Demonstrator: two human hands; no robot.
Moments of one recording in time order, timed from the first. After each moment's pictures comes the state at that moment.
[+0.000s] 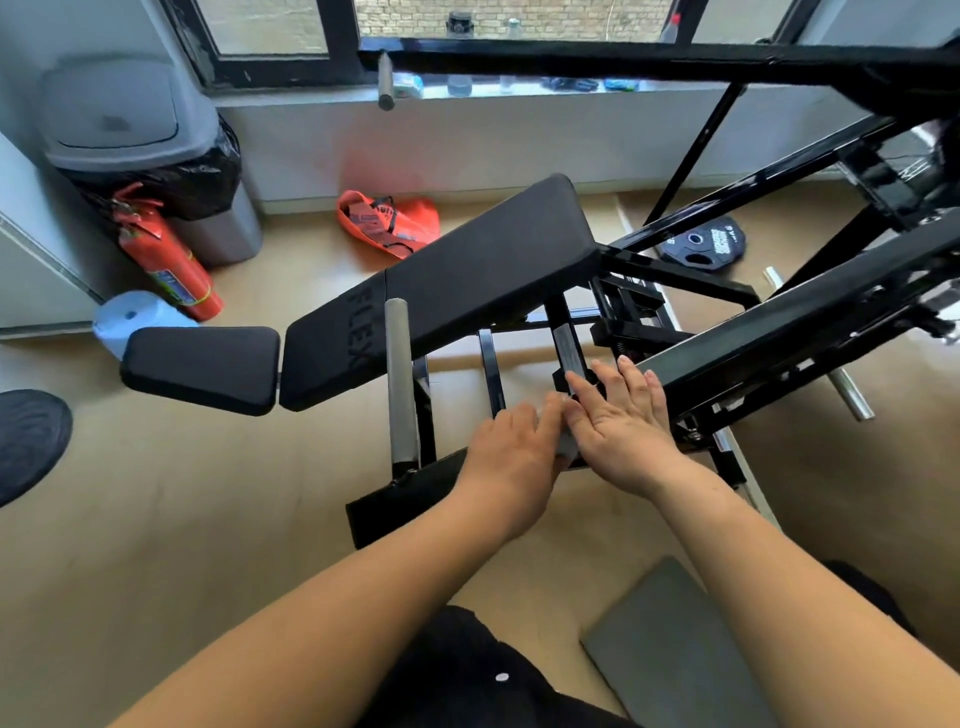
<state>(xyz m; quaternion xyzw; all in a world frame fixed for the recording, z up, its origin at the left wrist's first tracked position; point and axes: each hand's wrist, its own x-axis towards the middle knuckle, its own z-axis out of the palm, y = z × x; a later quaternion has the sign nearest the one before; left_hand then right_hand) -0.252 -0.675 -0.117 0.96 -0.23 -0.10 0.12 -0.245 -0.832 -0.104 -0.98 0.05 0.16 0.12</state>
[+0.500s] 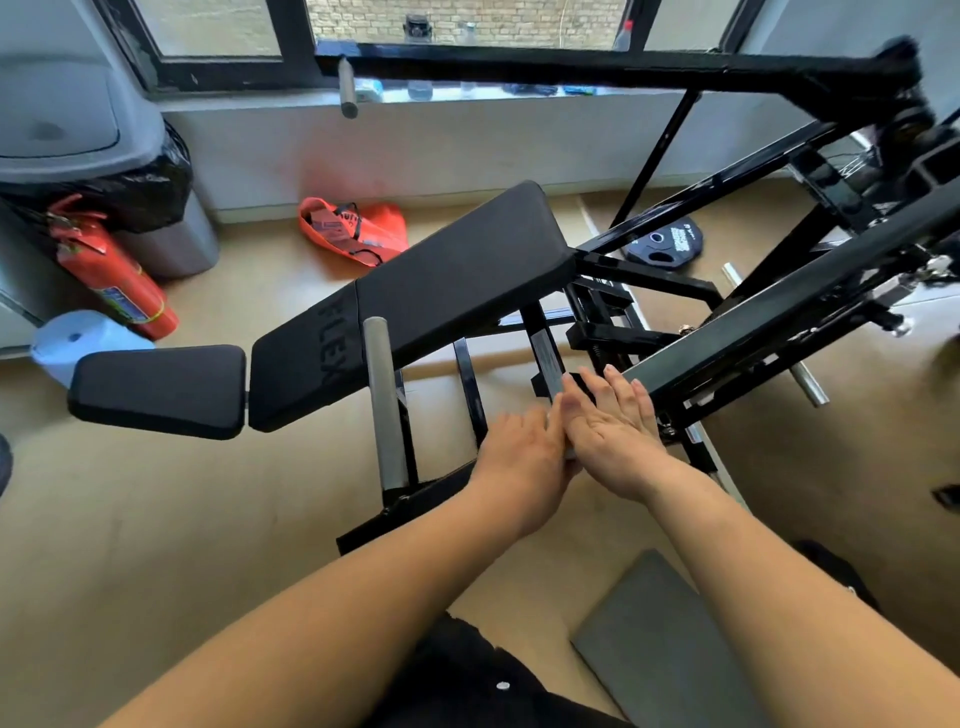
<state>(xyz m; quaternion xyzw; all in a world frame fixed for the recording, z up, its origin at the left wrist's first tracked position) -0.221 -0.691 -0.131 0.94 -0.32 -0.13 0.09 -0.241 -0.829 -0.098 -0.96 0.09 0.19 0.17</state>
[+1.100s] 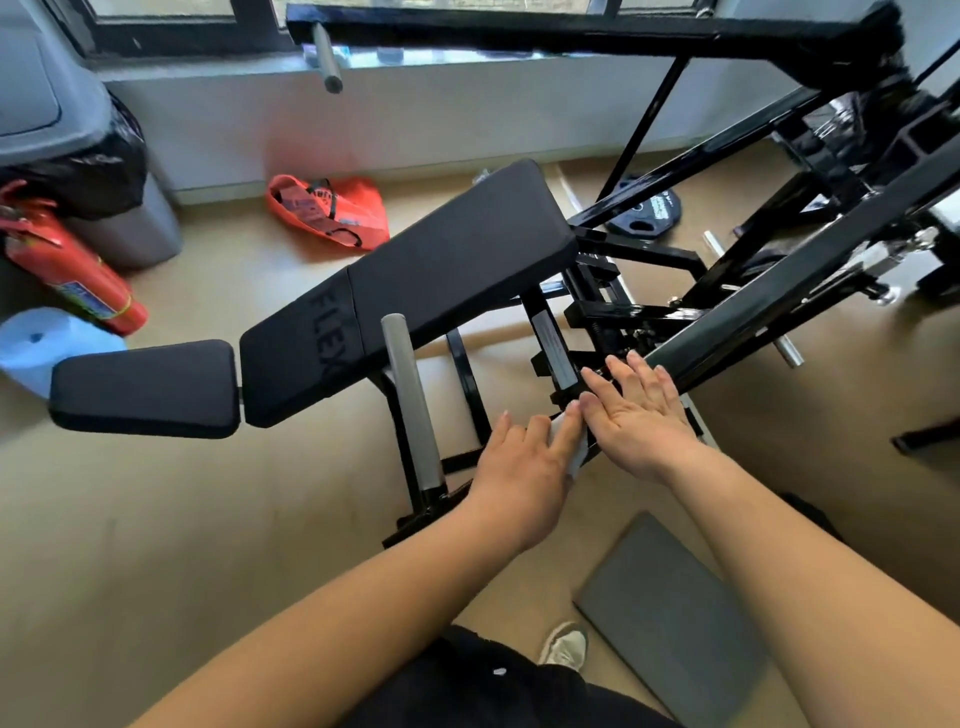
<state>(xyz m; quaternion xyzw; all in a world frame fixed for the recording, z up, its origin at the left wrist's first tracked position) -0.237 -0.638 -0.124 0.92 -0.36 -0.13 0.10 -0.238 -0.815 -0.094 -0.96 0.14 0.22 0.08</state>
